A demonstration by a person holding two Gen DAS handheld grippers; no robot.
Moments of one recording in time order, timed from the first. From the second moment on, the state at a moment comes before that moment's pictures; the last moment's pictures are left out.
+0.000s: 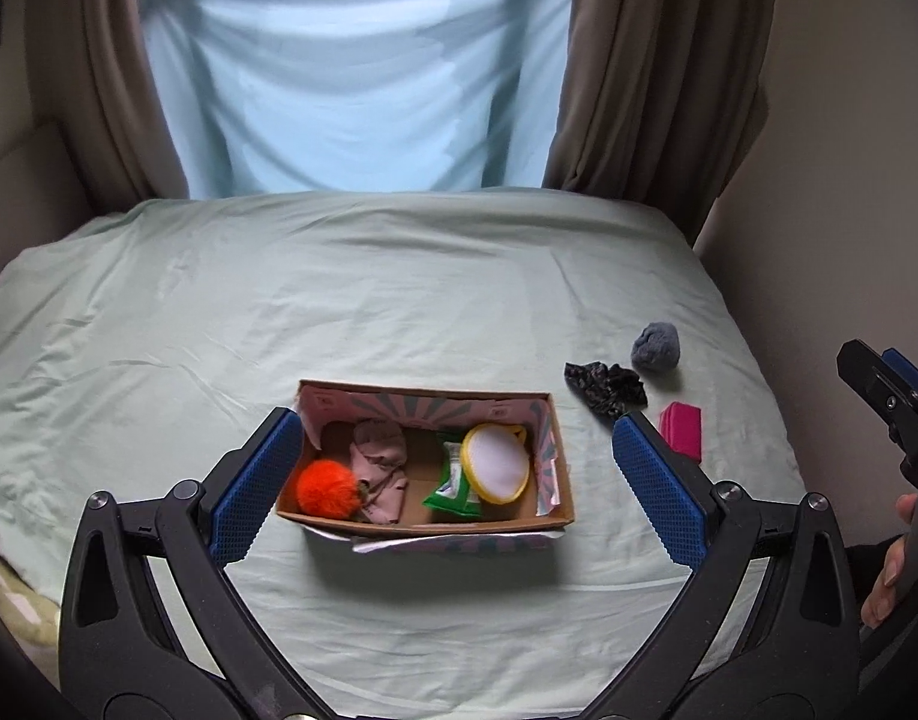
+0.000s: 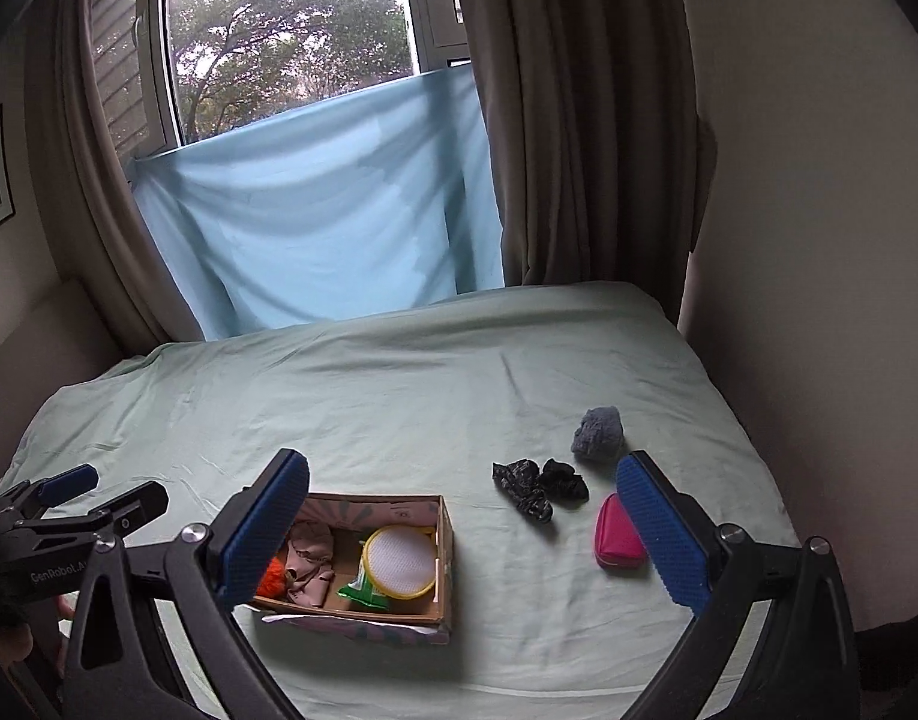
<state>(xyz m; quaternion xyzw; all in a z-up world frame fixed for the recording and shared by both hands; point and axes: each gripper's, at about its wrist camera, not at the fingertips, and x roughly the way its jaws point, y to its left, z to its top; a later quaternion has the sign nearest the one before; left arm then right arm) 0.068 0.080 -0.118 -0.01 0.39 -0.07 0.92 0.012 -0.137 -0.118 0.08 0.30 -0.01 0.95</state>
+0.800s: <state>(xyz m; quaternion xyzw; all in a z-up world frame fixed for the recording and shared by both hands) 0.154 -0.136 -0.230 -0.03 0.46 -0.03 0.89 0.124 -0.335 -0.201 0.06 0.36 0.06 0.93</state>
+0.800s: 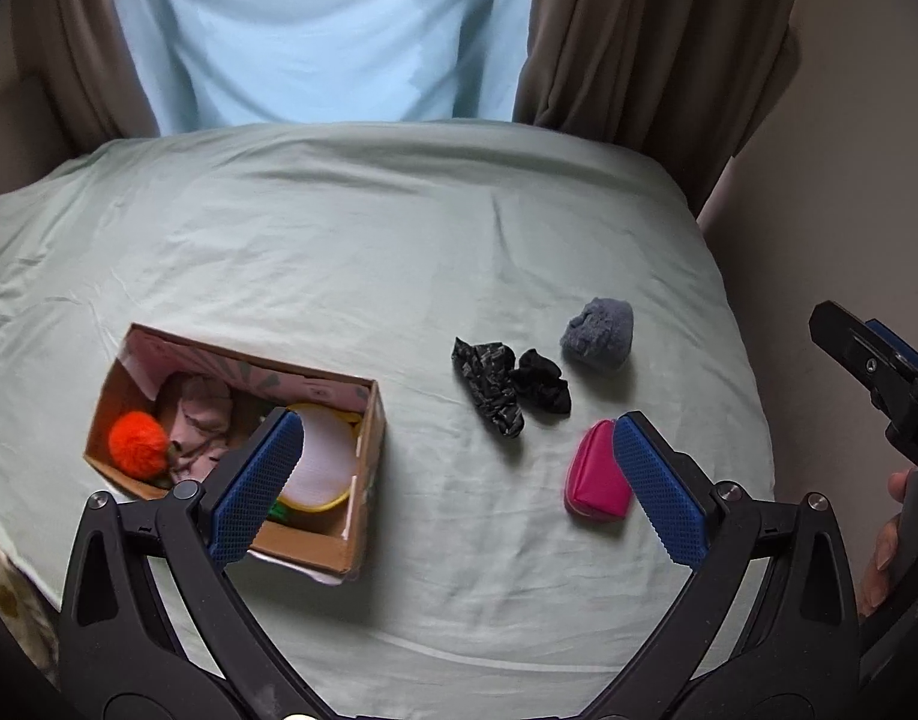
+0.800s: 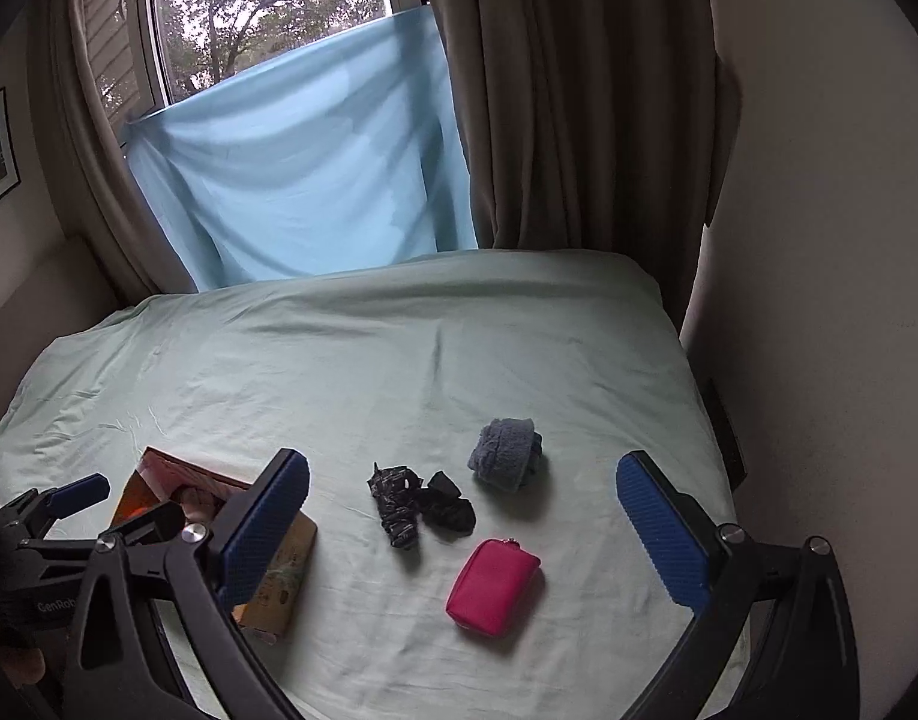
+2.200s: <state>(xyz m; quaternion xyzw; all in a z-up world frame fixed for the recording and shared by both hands) 0.325 -0.200 -0.489 0.05 0.60 -0.10 0.79 0.332 -0.340 -0.459 0.09 0.52 0.07 0.85</state>
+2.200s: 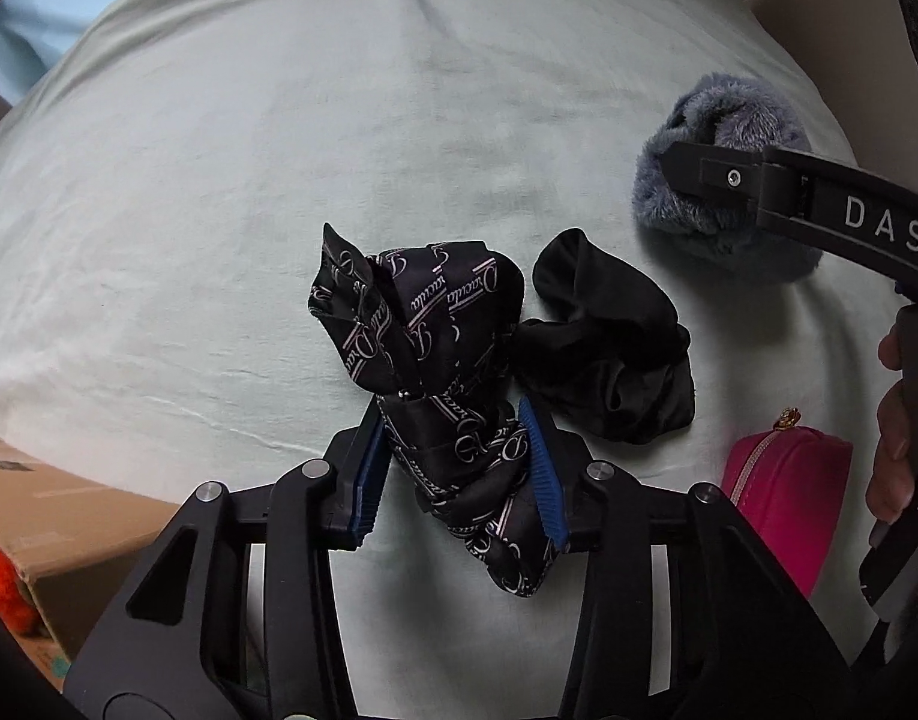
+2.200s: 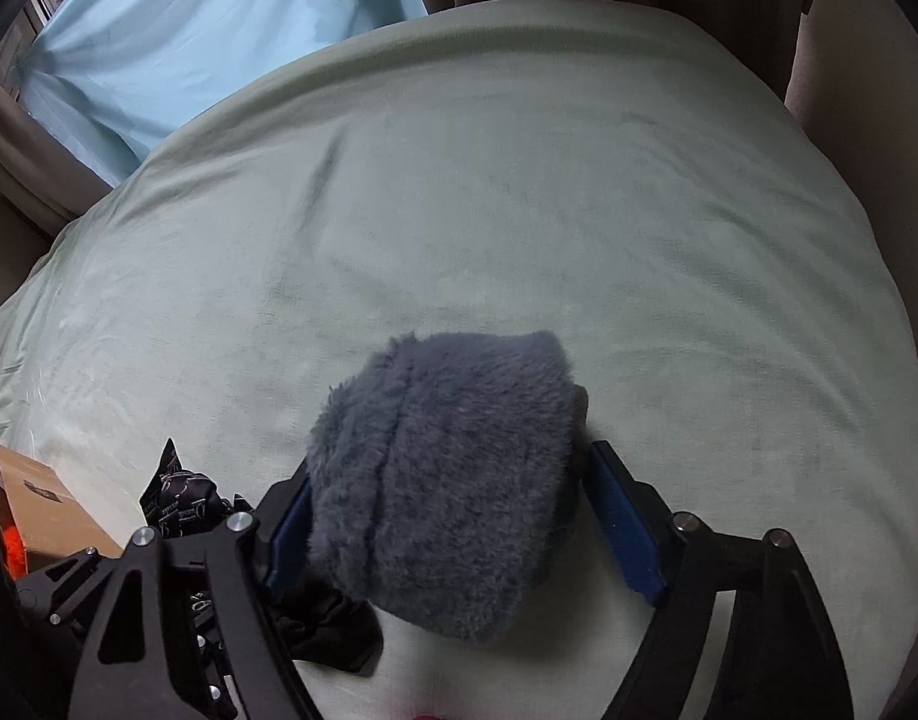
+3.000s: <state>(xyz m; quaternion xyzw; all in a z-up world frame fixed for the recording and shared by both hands) 0.294 -0.174 -0.392 0.02 0.55 -0.09 0.83 0.292 -0.348 -0.388 0.09 0.49 0.06 0.86</state>
